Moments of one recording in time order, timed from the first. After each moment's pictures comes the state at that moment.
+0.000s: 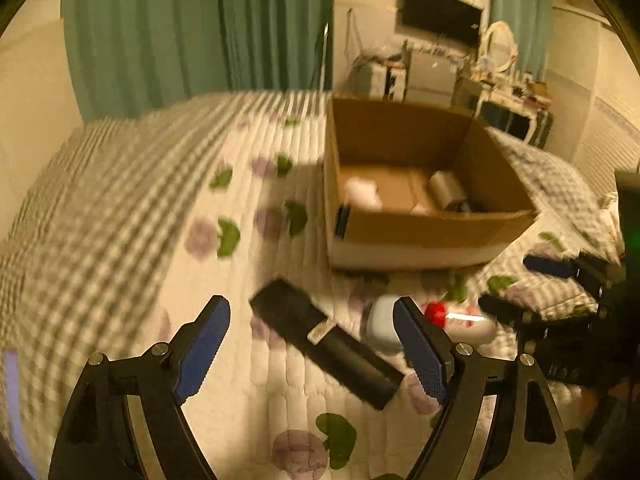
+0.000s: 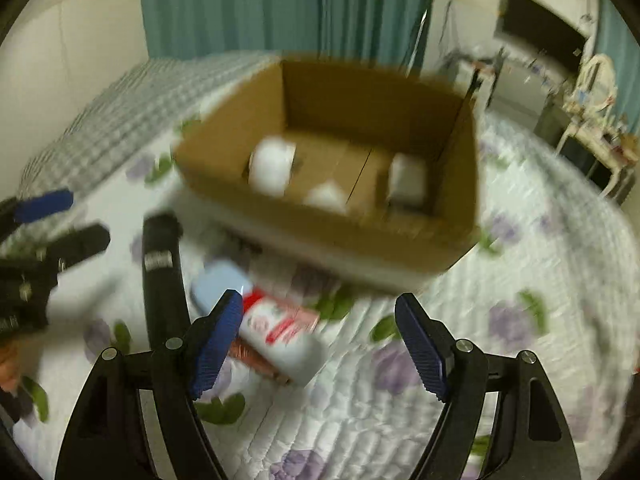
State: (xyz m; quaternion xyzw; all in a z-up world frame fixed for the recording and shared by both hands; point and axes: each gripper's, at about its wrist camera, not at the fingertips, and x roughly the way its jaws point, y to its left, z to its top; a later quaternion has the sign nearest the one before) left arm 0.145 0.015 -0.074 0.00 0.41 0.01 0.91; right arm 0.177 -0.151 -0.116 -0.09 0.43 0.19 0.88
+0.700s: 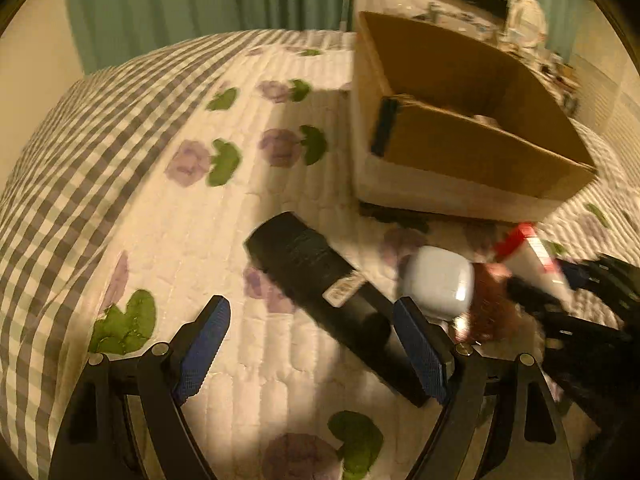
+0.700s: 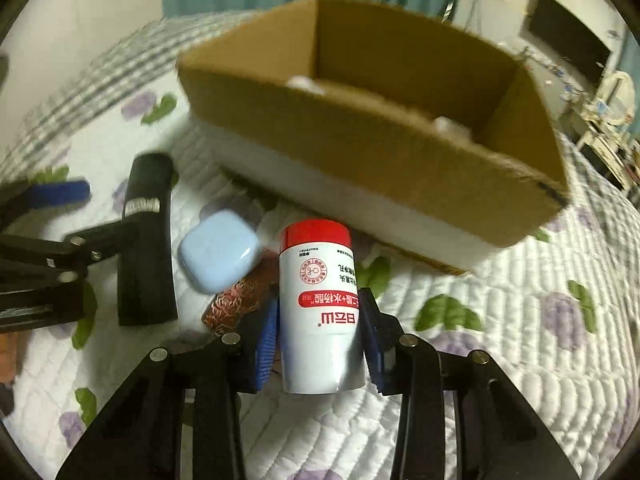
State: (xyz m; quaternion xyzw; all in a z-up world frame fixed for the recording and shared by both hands) left arm 0.156 0.023 -0.128 -0.02 0.48 0.05 0.88; right arm 0.172 -0.130 -0.155 -0.14 0.44 0.19 0.87
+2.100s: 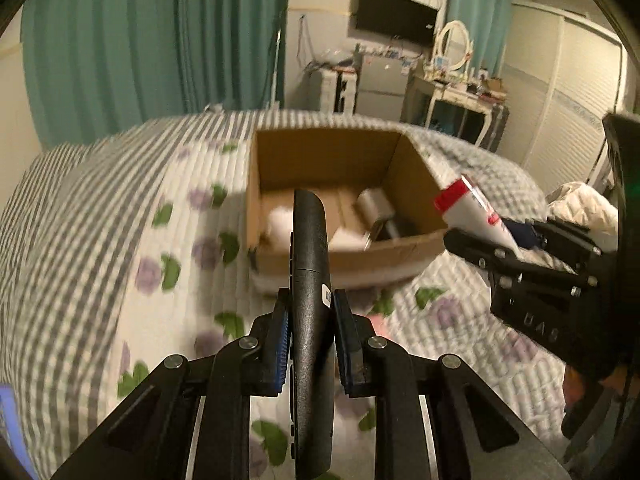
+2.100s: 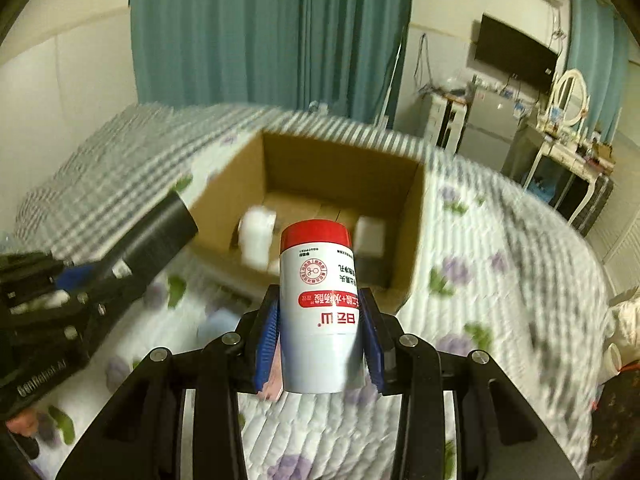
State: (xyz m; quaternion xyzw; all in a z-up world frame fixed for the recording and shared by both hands) left arm 0.142 -0.032 -0.020 0.00 0.39 -0.08 0.92; right arm 0.163 -0.165 -0.028 -0.09 0.35 0.14 0.92
